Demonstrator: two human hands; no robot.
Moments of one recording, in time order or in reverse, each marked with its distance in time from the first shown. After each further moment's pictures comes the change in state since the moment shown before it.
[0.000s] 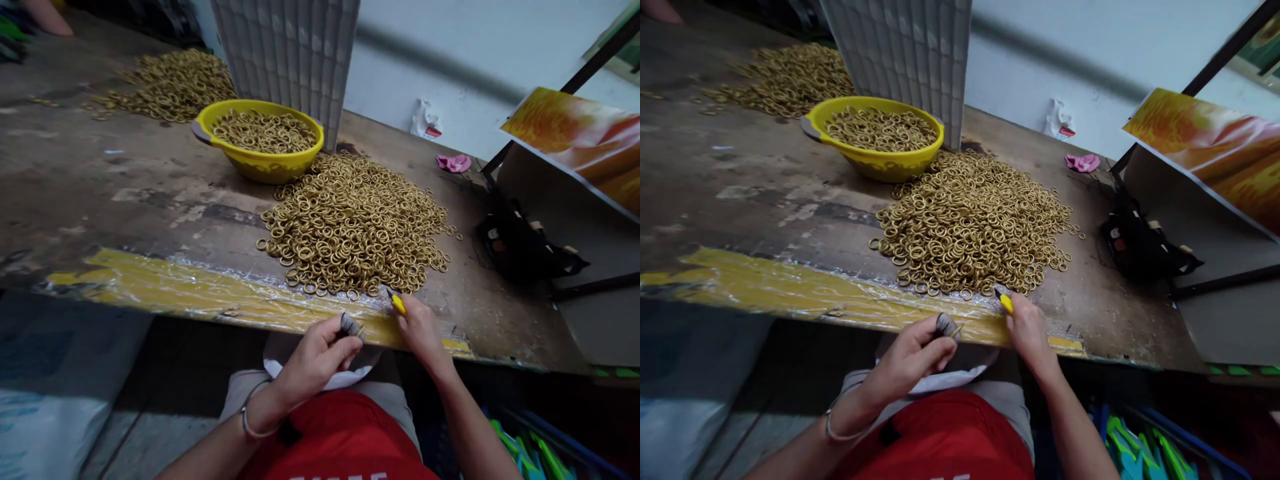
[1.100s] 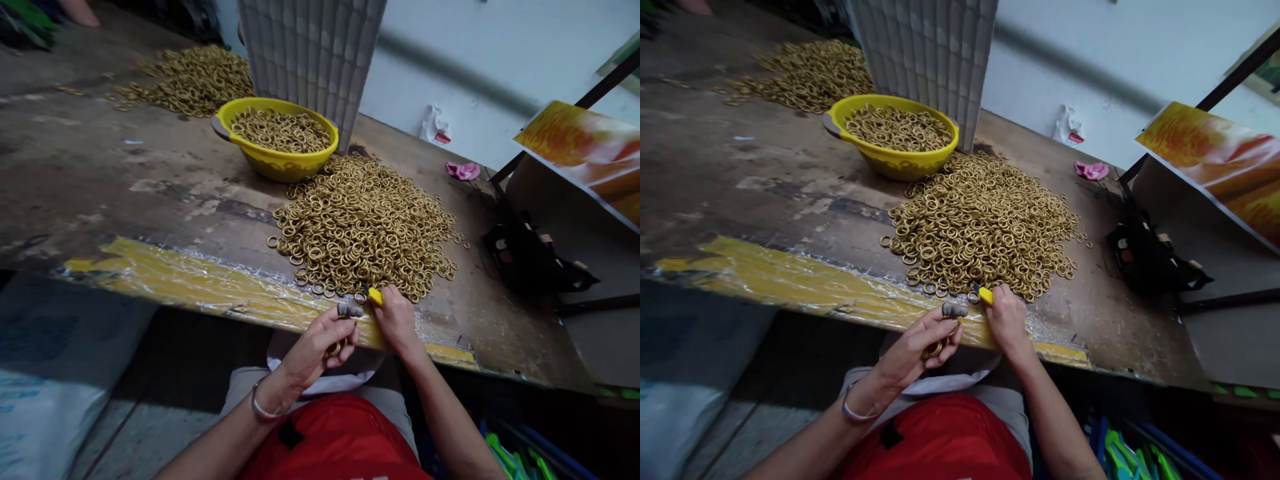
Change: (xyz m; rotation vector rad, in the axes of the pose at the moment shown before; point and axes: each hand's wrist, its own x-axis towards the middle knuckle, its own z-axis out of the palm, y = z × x) left_hand 0.008 -0.012 -0.011 -0.624 0.030 -0.181; right_hand 0.033 -0.034 0.029 -0.065 0.048 -0.083
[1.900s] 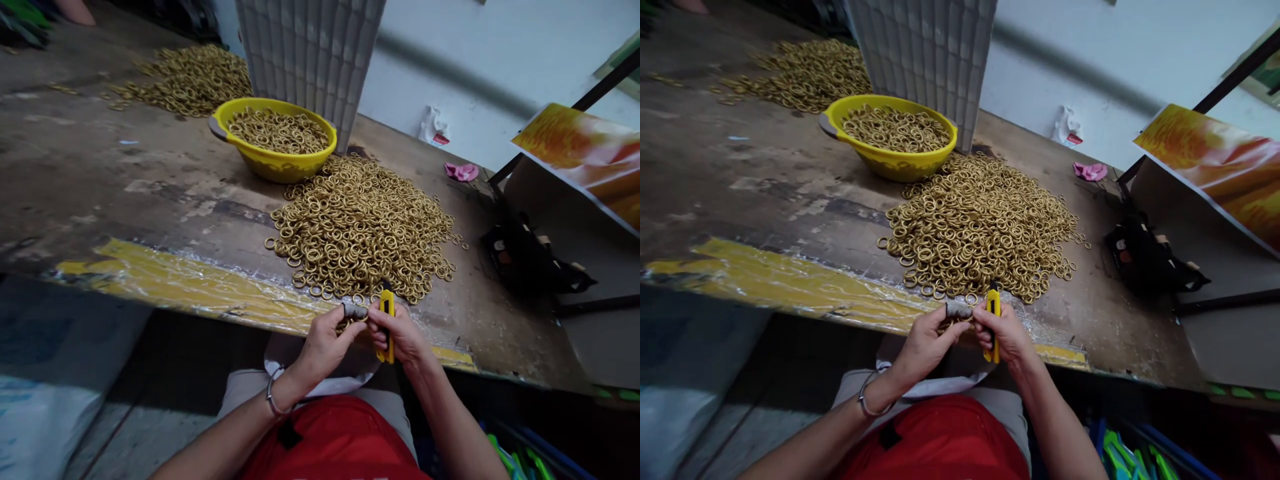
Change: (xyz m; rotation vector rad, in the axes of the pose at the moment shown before) left_hand 0.019 -0.011 0.002 0.706 0.252 0.417; right_hand -0.016 -0.015 -0.025 1.708 -0.500 0.435
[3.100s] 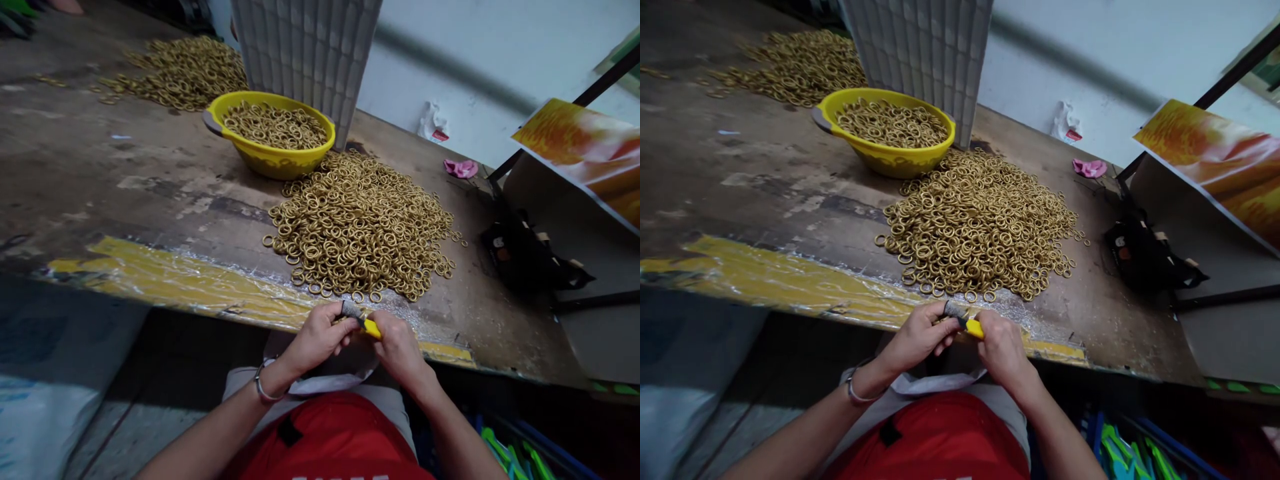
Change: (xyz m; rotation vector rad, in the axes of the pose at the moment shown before) left_hand 0.008 0.007 -0.014 -0.049 -0.225 -0.234; right_hand -0.026 0.005 0.006 -1.594 0.224 -0.394
